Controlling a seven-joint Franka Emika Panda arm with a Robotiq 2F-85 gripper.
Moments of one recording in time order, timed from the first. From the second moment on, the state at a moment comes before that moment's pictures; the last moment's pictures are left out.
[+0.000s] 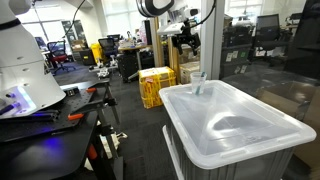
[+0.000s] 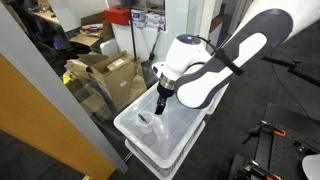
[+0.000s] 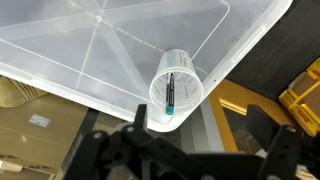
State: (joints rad) arm 0.03 0.44 0.13 -2.18 0.09 2.94 -0.40
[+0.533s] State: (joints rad) arm 0.01 0.50 0.15 -2.18 0.08 3.01 -0.38
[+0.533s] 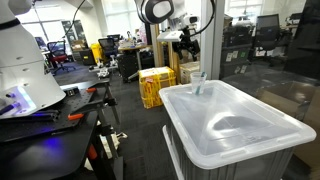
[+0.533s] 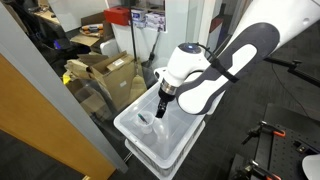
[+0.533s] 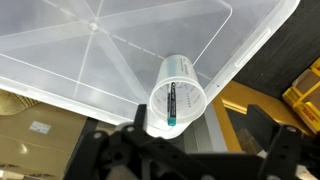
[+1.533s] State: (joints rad) arm 0.01 0.64 0.16 -2.03 0.00 3.05 -0.32
